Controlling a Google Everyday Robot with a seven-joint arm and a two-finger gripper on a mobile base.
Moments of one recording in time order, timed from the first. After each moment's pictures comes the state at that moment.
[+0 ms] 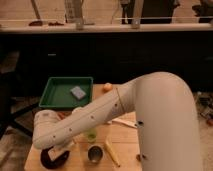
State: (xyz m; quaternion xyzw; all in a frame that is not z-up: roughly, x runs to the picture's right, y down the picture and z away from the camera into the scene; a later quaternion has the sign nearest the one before) arm -0.186 0.261 0.716 -0.26 -0.03 -0.27 0.93
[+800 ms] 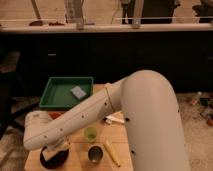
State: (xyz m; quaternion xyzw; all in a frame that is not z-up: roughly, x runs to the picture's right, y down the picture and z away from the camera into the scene) arm -0.213 0.259 0.716 -0.25 -0.03 -0.27 0.93
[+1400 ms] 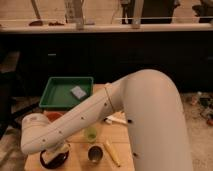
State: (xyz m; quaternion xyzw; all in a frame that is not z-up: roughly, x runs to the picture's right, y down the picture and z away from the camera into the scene) arm -0.205 0.262 0.699 -0.25 -0.02 -0.29 0.93
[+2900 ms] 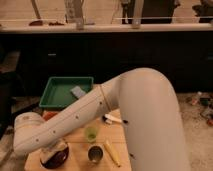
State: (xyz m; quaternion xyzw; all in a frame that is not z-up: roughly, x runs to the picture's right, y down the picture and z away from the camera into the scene) arm -0.221 0.250 0.690 -0.23 -0.02 -0.32 0.92
